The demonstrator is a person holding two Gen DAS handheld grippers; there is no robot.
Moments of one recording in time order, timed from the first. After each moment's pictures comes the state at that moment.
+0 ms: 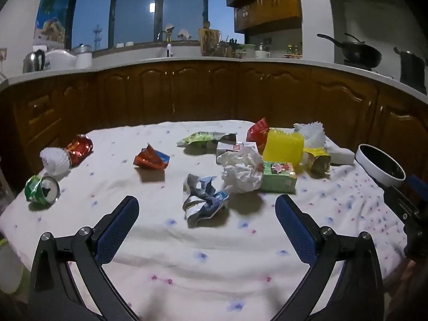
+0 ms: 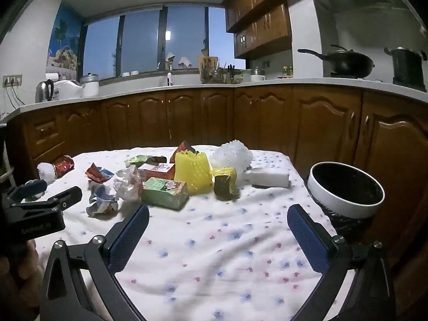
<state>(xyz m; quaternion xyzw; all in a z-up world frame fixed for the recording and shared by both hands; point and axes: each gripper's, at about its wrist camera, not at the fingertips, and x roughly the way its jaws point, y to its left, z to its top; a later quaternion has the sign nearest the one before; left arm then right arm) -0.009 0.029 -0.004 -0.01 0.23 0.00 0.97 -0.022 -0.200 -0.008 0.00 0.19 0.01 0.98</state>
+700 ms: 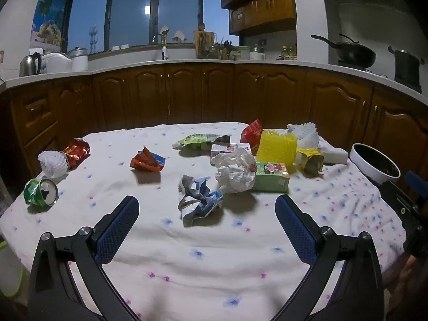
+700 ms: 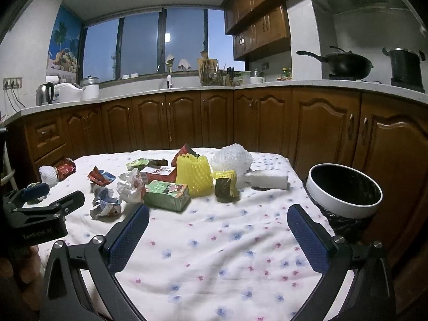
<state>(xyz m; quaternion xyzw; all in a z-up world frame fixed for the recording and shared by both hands) -0.014 0.021 -0.001 0.00 0.23 -0.01 0.97 -0.026 -0.203 0.001 0.00 0.18 0.01 0.98</state>
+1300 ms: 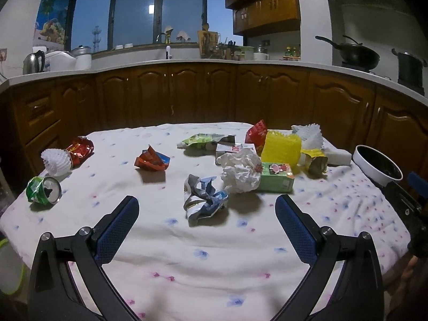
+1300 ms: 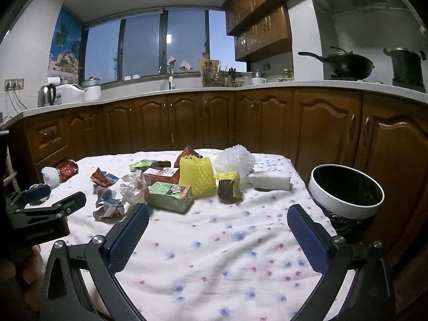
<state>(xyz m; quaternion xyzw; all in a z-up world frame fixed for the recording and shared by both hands) -0.015 0.027 0.000 -0.01 0.23 0.00 0.97 -0.025 -0.203 0.005 0.01 0.18 0.02 0.98</state>
